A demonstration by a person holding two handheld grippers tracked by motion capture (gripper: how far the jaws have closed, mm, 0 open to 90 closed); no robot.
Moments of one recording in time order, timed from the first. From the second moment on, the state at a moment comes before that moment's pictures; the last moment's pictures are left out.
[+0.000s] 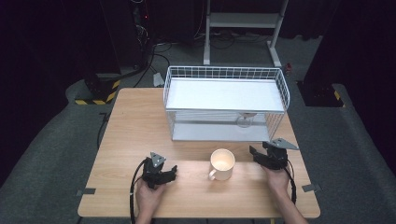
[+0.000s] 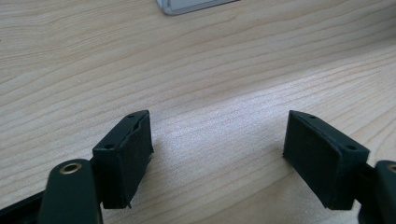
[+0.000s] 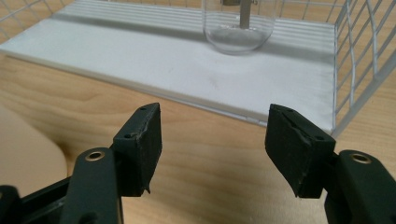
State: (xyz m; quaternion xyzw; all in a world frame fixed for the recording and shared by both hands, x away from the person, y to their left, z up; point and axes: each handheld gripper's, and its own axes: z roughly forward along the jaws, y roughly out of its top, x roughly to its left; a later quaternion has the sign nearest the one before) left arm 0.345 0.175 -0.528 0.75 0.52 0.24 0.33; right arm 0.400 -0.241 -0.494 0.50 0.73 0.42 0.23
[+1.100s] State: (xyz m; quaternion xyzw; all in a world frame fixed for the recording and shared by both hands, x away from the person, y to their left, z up) left arm 0.345 0.174 -0.528 0.75 0.52 0.23 0.33; right arm 0.351 -0.252 -0.522 0.46 0.78 0.35 0.23
